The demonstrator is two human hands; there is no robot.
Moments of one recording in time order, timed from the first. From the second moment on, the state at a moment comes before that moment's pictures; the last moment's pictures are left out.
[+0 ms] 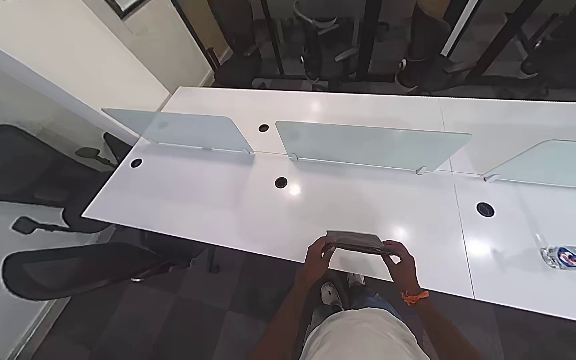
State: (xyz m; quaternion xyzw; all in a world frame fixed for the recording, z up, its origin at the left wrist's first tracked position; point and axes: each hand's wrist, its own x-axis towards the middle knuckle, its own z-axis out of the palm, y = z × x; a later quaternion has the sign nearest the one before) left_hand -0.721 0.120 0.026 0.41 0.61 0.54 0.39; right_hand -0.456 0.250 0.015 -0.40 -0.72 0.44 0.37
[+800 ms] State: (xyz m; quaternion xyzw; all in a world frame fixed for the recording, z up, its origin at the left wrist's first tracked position) left_hand -0.725 0.017 -0.128 0.28 0.78 0.19 0.52; right_hand -0.577 0.314 -0.152 -0.19 -0.96 0.19 -0.09
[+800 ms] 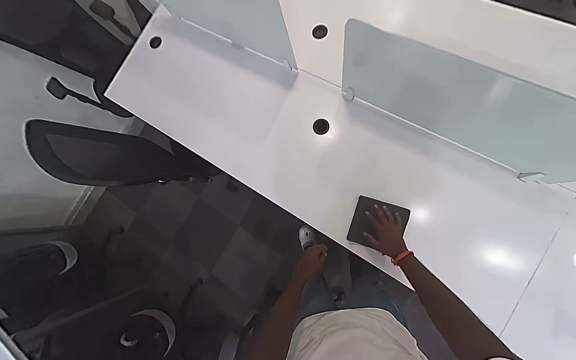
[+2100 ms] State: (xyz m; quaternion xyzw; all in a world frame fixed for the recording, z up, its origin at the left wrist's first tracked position) left_hand -0.895 -0.012 -0.181 0.43 0.83 0.24 0.28; right_hand -0.750 0.250 -0.214 -0.43 -0.88 0.20 0.09
